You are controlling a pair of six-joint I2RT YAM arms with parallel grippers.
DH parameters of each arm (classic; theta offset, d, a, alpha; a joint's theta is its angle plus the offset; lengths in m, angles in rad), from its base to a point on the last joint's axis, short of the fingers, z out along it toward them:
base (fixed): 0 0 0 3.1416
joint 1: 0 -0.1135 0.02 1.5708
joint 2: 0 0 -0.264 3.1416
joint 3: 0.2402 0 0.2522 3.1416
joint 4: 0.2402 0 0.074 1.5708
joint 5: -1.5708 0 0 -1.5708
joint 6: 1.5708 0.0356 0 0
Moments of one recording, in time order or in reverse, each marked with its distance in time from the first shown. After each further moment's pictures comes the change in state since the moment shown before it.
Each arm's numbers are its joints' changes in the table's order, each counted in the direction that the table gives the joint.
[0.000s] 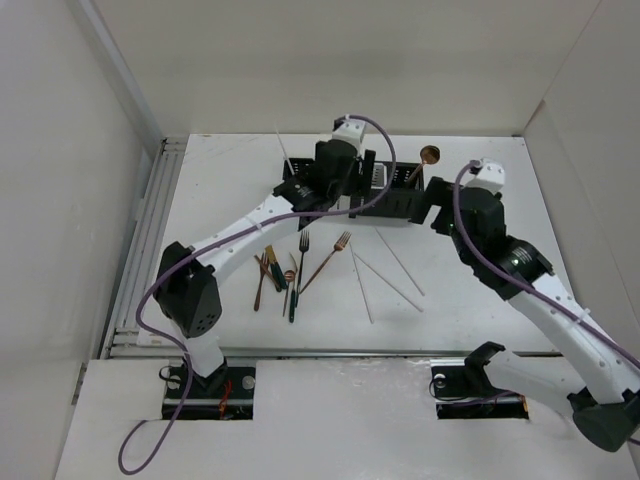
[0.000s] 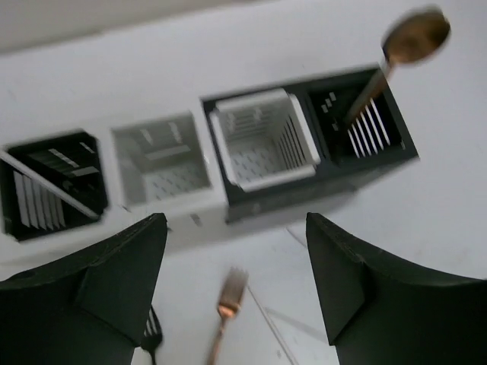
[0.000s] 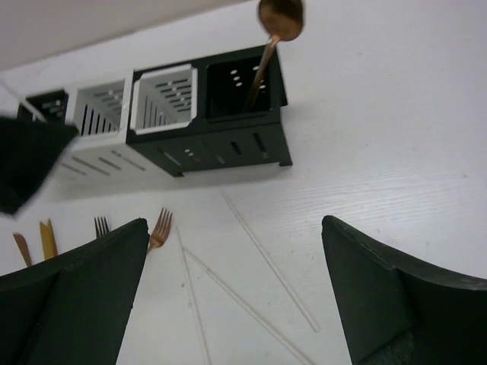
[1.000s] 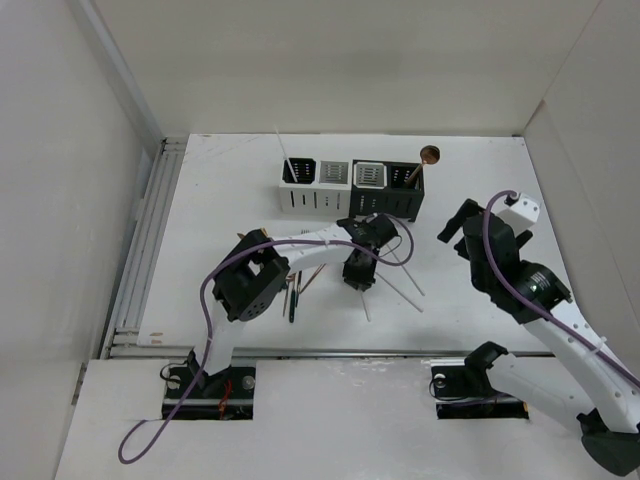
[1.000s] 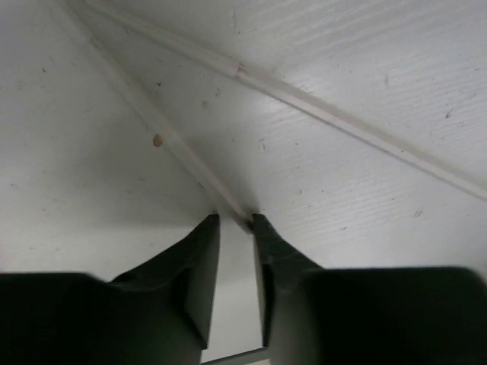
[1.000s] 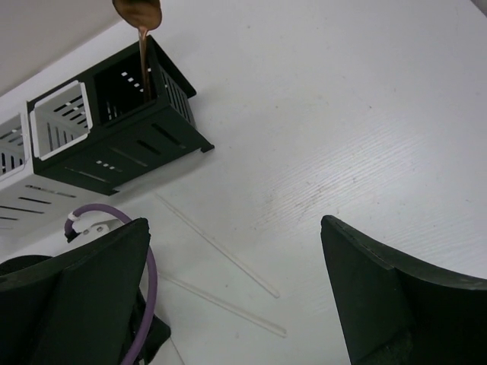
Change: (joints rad) left arm 0.225 0.333 -0.042 0.558 -0.323 -0.423; right arm -0.003 -0.200 -0.105 0.248 -0.269 0.291
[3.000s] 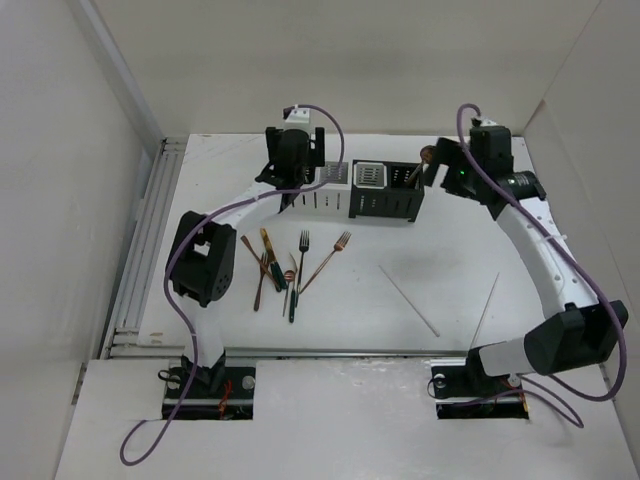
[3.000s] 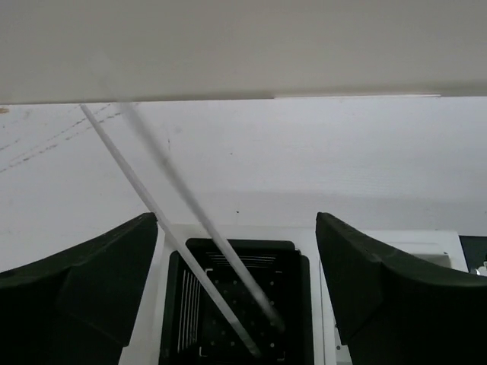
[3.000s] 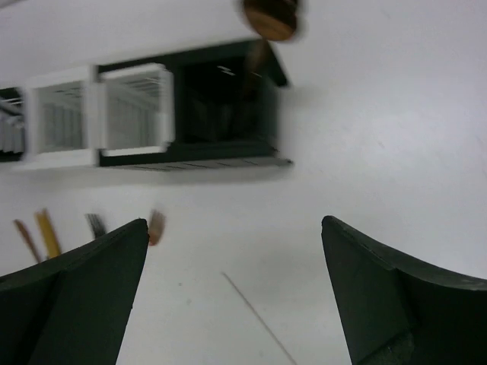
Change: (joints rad) left arm -0.496 -0.140 -0.090 -1.009 0.372 0.535; right arm 0.342 0.582 0.474 -0.118 0.708 -0.360
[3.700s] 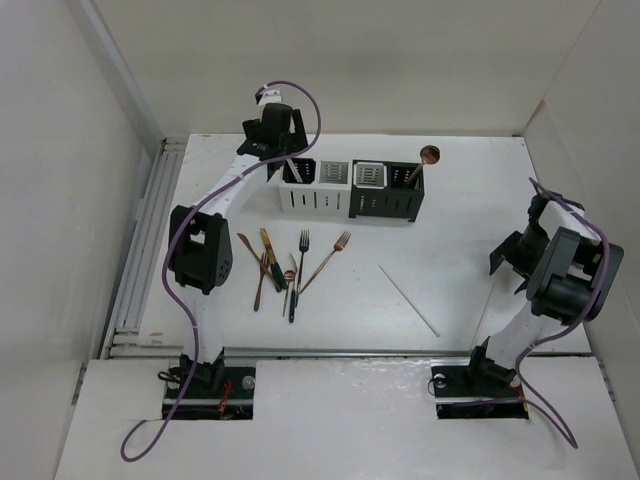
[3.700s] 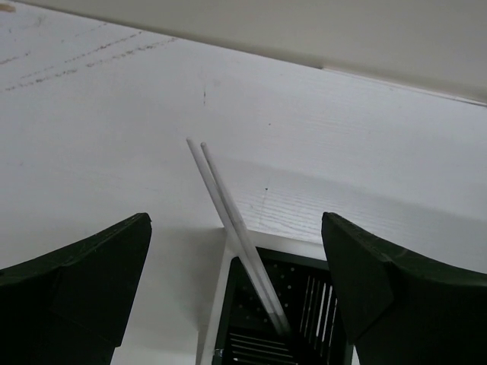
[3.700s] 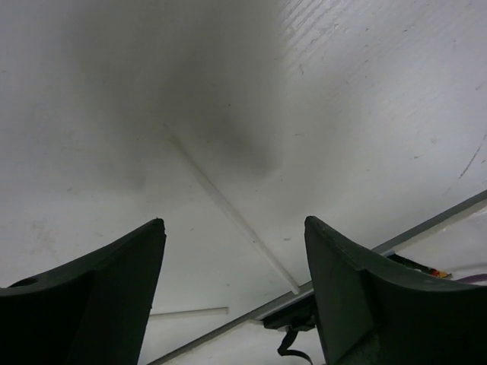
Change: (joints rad) left arm -0.113 0.096 0.363 0.522 -0.066 -0.255; right arm 0.691 0.327 -0.257 0.425 -0.046 0.083
